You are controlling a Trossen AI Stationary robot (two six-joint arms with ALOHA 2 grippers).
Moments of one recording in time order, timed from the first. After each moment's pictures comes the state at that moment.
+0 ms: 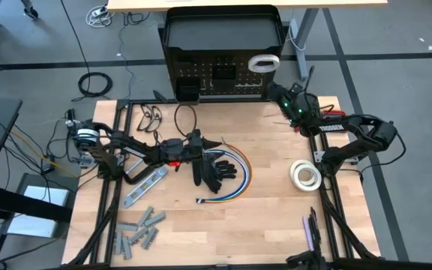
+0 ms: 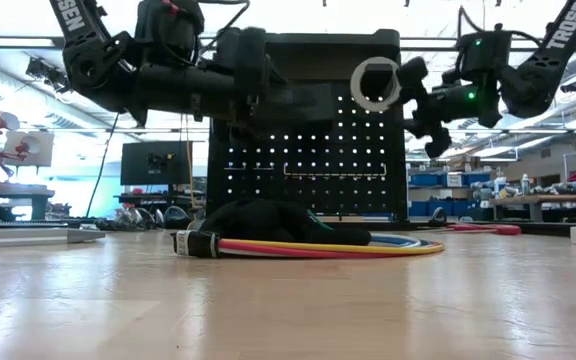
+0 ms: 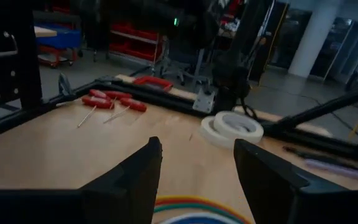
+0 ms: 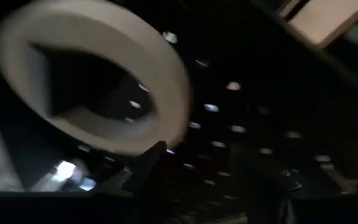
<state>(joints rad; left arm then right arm) 0.04 1.70 0.62 1.07 -0.16 -0.22 -0.76 1.39 0.42 1.14 0.30 0.88</state>
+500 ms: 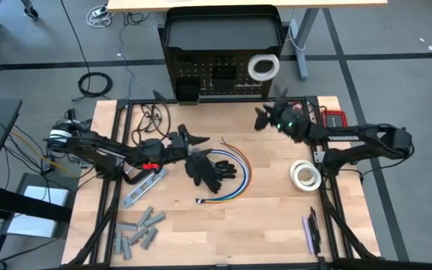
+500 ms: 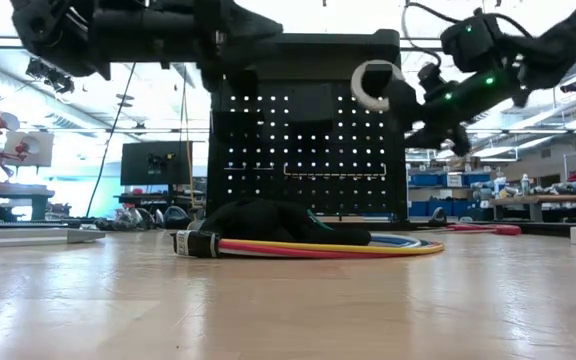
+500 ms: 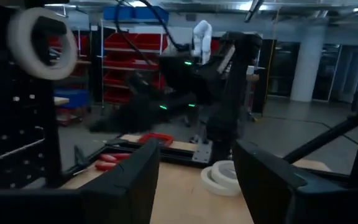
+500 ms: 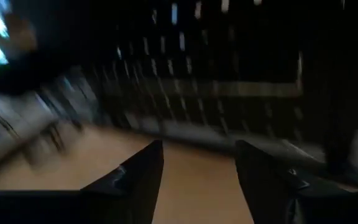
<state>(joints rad) -0.04 1.41 0.53 1.06 -0.27 -0.04 -0.43 1.16 0.42 0.43 0.47 0.44</state>
